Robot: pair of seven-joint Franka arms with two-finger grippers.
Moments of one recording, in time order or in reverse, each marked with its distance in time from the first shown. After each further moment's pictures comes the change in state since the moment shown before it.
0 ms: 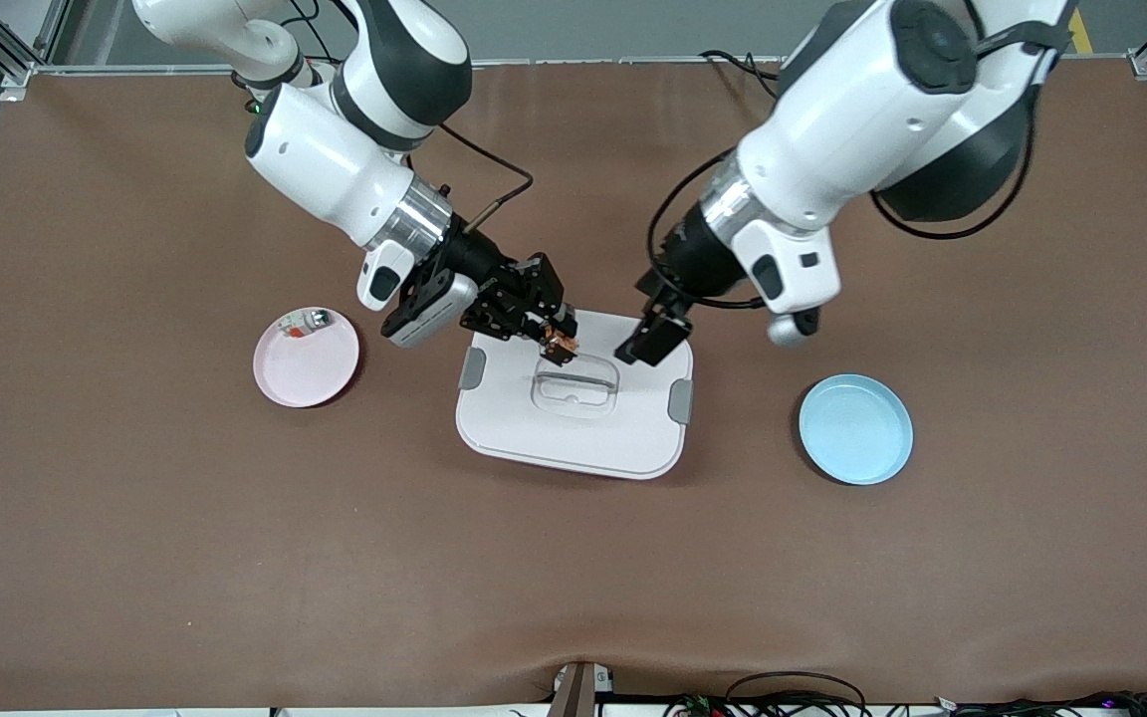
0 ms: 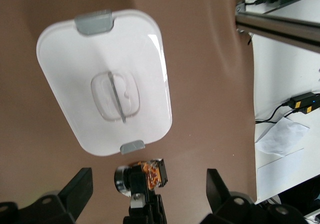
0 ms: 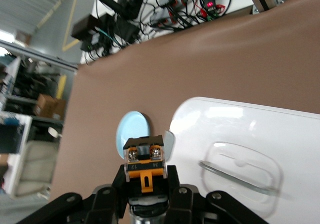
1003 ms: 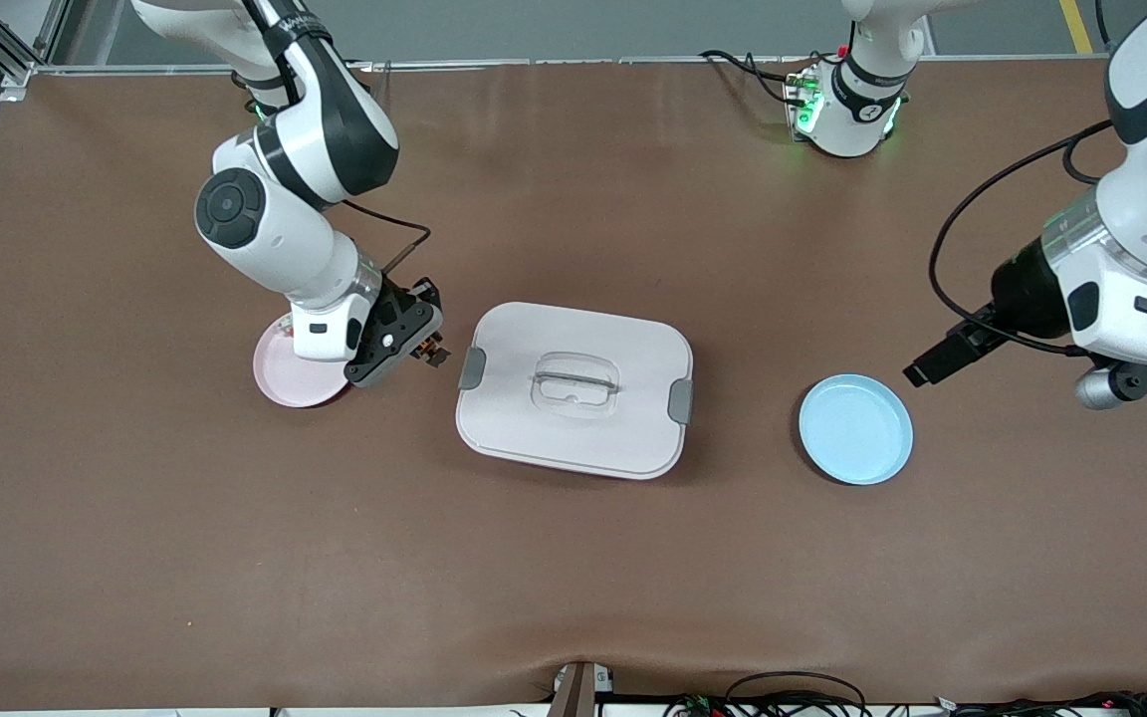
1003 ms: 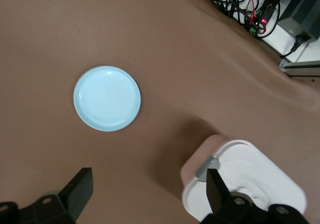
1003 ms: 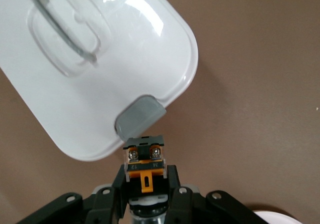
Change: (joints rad) left arm 0.355 -0.087 0.008 -0.004 0.177 -0.343 0.956; right arm -0.194 -0.042 -0.006 -0.119 -0.552 -0.432 -0.409
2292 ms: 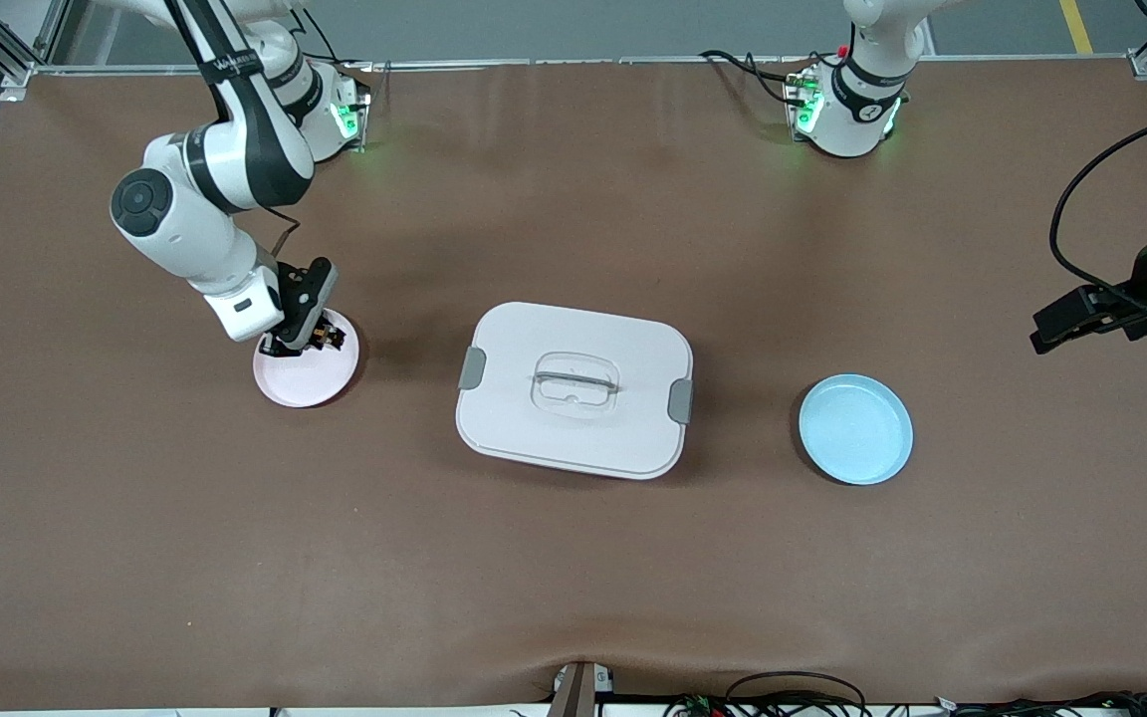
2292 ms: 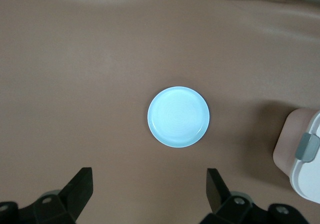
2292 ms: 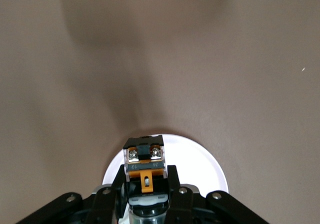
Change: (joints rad) left arm 0.142 -0.049 0.001 0.000 0.099 -0.106 0.526; right arm -0.224 -0.158 -0.002 -0.469 -0.079 0.296 -0.742
